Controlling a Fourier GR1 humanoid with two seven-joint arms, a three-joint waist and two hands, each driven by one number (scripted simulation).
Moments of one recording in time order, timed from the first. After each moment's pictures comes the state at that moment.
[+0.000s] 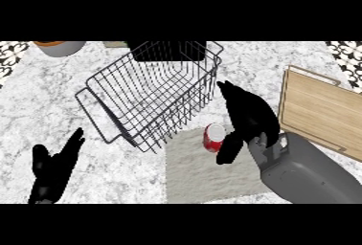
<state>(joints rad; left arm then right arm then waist) 0.10 0.37 -0.15 -1.45 0.24 0.14 0.19 -0.68 -0.41 0.64 -1.64 0.28 0.18 1.14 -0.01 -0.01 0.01</state>
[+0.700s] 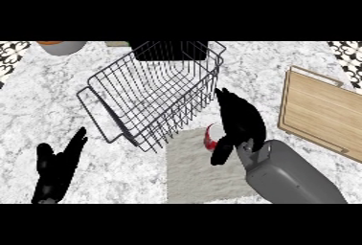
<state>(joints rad) 0.10 0.34 -0.14 -1.47 0.20 0.14 0.22 -0.60 -0.31 0.63 -1.56 0.44 0.16 1.09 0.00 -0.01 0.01</state>
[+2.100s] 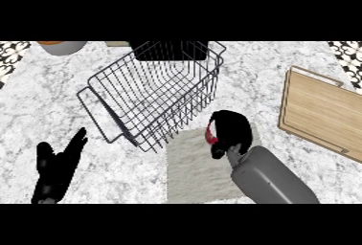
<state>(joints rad) 0.10 0.31 -0.11 -1.48 0.17 0.11 0.25 -0.52 -0.19 0.61 -1.34 0.62 0.19 0.98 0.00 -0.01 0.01</state>
